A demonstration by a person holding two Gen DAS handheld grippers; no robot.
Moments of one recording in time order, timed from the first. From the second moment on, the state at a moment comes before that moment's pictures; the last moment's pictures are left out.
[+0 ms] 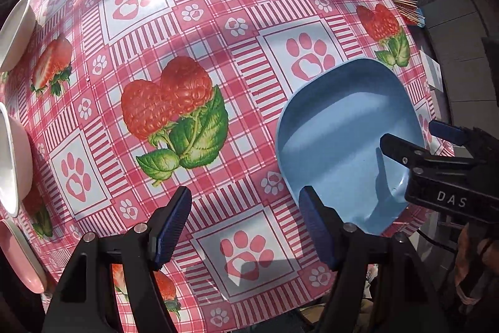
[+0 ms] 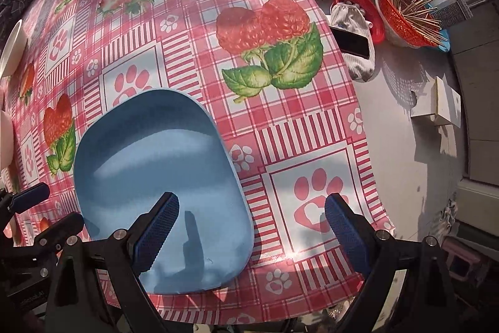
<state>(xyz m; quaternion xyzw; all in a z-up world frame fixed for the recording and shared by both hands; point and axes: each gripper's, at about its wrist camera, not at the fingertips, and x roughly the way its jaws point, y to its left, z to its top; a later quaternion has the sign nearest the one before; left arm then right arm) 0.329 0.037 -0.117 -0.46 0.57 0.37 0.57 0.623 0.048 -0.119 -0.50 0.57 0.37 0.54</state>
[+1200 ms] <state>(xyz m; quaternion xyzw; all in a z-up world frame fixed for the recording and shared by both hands) 0.376 0.006 -0.136 -0.48 0.55 0.43 0.53 0.613 0.052 -0.121 -0.52 0.53 0.44 0.50</state>
